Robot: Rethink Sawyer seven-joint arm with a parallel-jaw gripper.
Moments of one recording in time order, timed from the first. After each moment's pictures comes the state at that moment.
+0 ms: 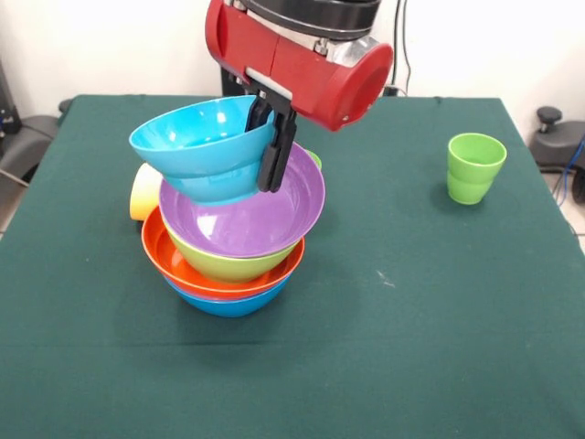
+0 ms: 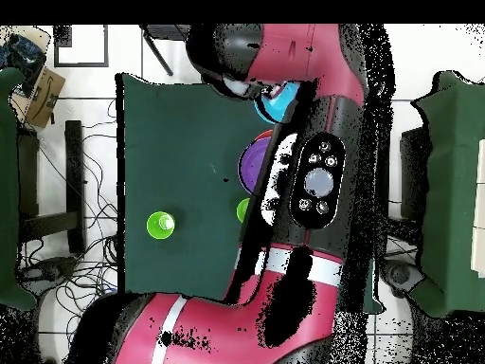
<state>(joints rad) -0.12 -0.35 -0.21 0.64 -0.01 1.19 2.25</state>
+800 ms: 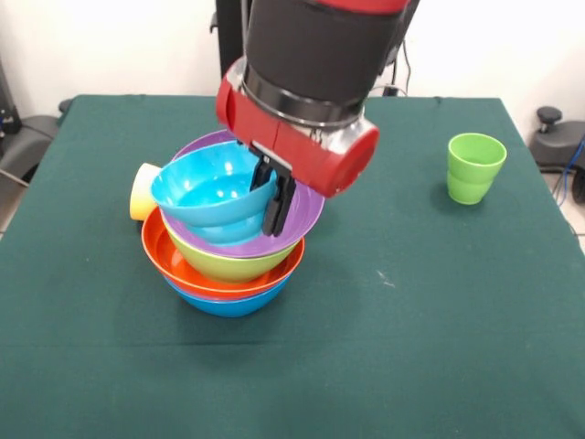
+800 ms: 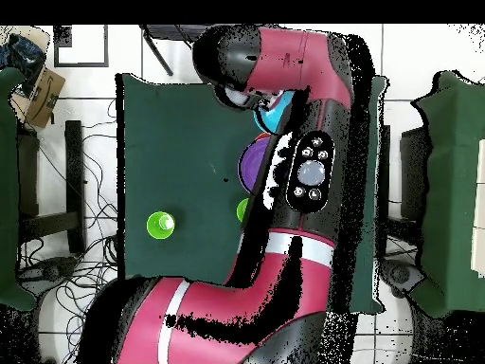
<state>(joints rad) -0.12 -0.27 -0.21 0.64 -0.01 1.19 2.25</state>
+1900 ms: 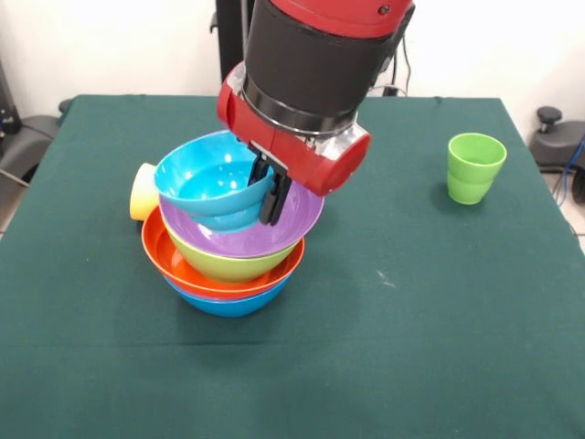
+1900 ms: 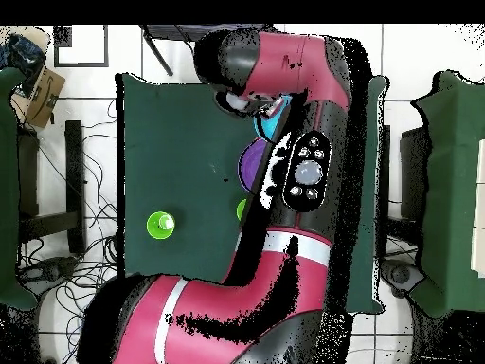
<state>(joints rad) -0.11 -0.28 -0.24 0.64 -0.01 1.26 2.25</state>
